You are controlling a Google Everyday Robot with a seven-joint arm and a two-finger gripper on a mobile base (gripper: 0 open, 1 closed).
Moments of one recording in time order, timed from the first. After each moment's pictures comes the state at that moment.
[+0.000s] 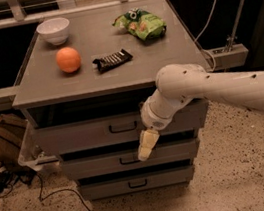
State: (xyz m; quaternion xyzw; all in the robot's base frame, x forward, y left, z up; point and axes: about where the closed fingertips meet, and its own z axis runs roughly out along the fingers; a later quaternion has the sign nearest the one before) arm 0.575 -0.023 0.654 -0.64 0.73 0.12 0.23
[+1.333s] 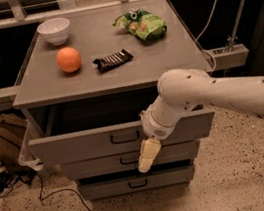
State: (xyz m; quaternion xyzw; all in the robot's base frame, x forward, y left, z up) arm 0.532 -0.018 0.657 -0.63 0.73 0.15 0.20
